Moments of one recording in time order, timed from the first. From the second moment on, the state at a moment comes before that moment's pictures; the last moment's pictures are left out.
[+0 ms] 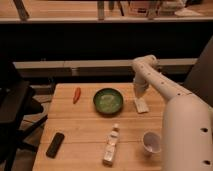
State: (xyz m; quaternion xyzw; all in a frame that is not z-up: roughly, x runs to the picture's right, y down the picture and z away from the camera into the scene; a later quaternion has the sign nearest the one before) arm 0.224 0.037 0.907 -0.34 -0.07 -0.26 0.90
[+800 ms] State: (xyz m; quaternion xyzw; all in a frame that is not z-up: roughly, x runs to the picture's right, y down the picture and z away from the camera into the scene) arm 0.260 0.063 0.912 -0.36 -0.07 -0.27 0.89
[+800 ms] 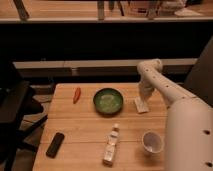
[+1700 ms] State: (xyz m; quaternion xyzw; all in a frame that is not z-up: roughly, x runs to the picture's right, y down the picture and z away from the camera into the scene) arm 0.248 0.084 0.916 -0.37 -0.09 -0.28 0.88
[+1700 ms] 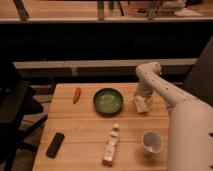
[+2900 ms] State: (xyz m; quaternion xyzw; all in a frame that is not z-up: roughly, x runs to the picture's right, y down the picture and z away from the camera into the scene) arm 0.244 0.097 0.947 -0.40 -0.12 -0.27 0.87
